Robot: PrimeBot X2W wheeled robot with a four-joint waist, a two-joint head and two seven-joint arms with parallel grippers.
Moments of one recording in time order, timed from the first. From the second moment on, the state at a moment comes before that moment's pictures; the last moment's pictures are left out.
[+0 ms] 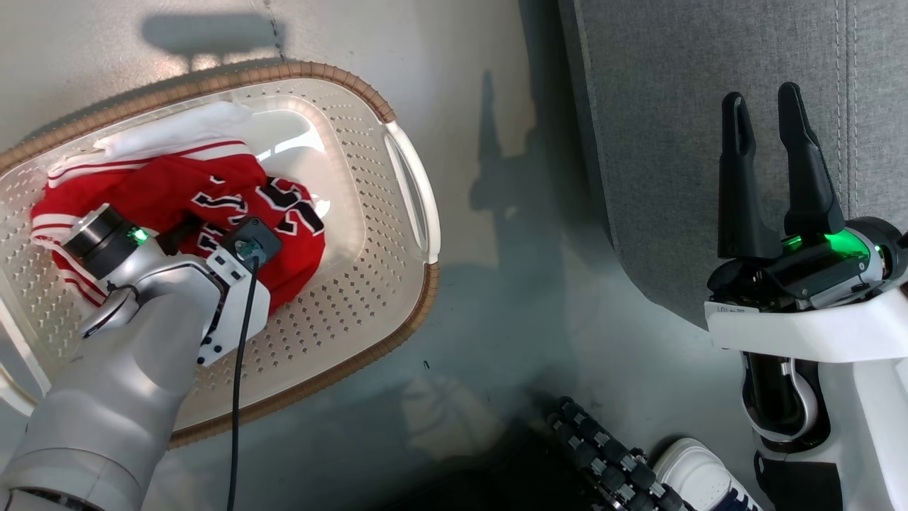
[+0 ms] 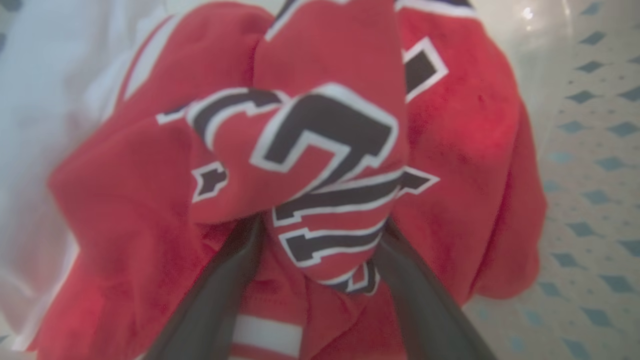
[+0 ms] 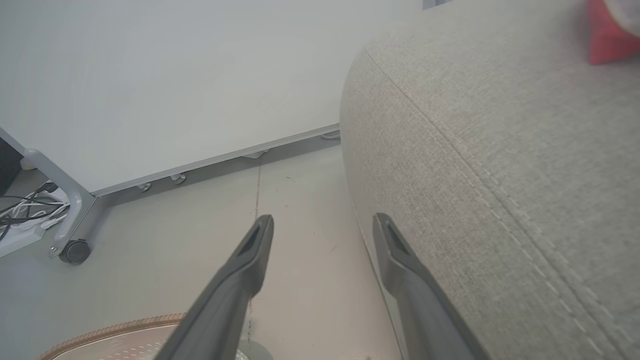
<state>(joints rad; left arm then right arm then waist) -0.93 0.20 -0.68 1.28 0.19 -0.01 -0.05 -0.37 -0.05 0.15 -0.11 0.51 0.13 -0.26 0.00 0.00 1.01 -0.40</state>
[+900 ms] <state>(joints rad) -0.94 0.21 -0.68 1.29 0.11 -0.01 0.11 -0.40 -0.05 0.16 -0.08 0.52 0.13 -0.26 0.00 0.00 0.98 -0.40</state>
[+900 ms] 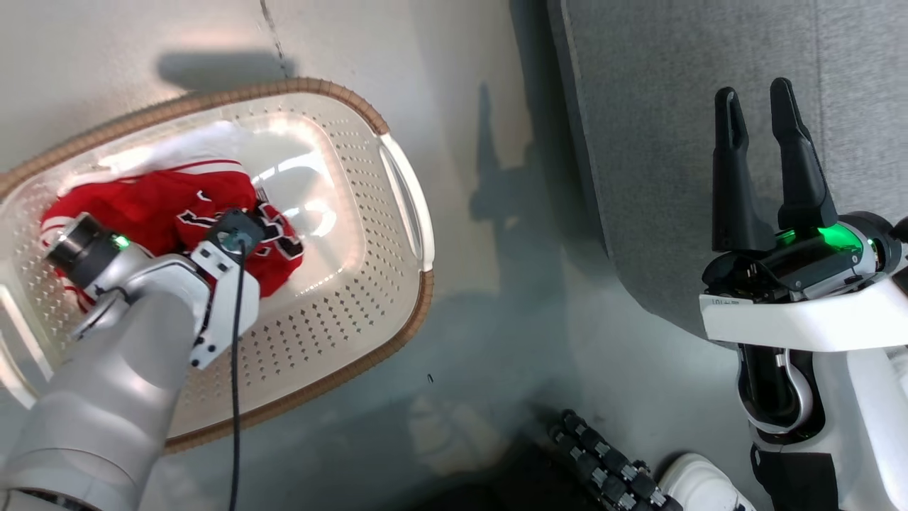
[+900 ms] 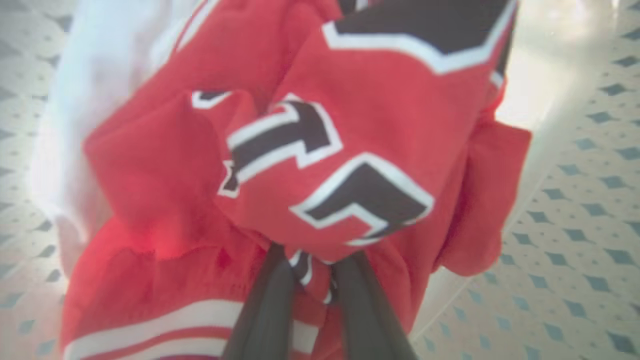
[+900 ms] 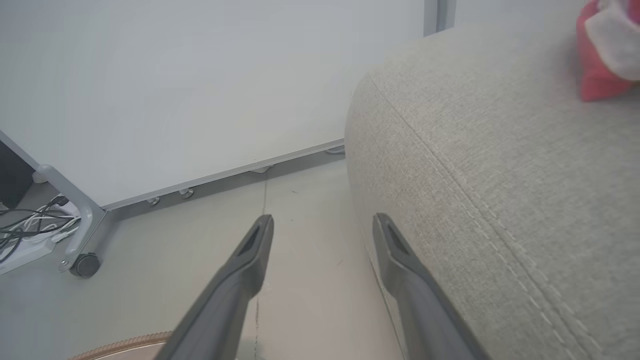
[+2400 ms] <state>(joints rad) -0.45 0.05 -0.44 0.21 -0.18 0.04 -0.26 -0.10 -0.05 0.05 0.04 0.33 0.13 -0.26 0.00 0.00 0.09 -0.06</state>
